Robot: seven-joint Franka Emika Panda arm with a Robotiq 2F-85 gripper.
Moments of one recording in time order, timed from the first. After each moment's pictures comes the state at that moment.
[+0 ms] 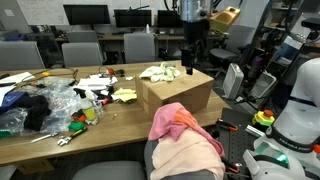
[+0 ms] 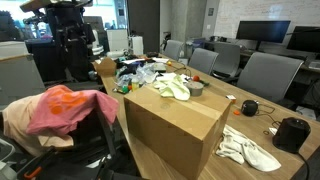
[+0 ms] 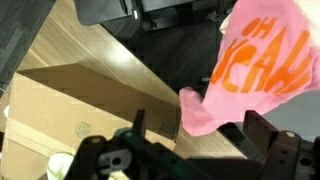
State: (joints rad) arm 0.03 -0.42 0.16 -2.35 -0.12 1.80 0.34
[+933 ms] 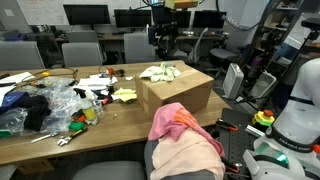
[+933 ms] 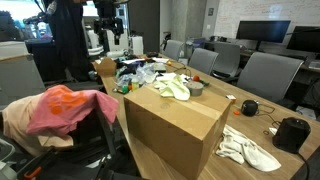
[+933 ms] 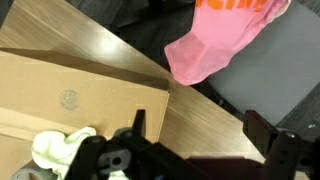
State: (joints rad) arm -0.01 -0.01 0.02 -1.85 -0.02 1.69 0.28
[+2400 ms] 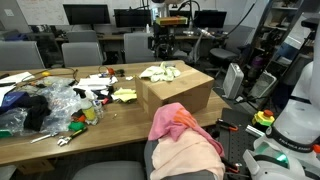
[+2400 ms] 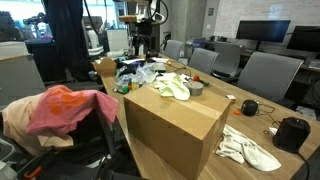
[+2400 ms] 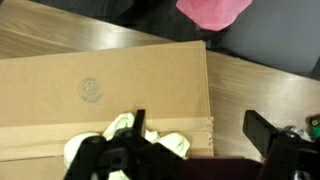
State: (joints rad) arm -0.10 0.30 -0.13 -1.61 0.07 1.74 0.34
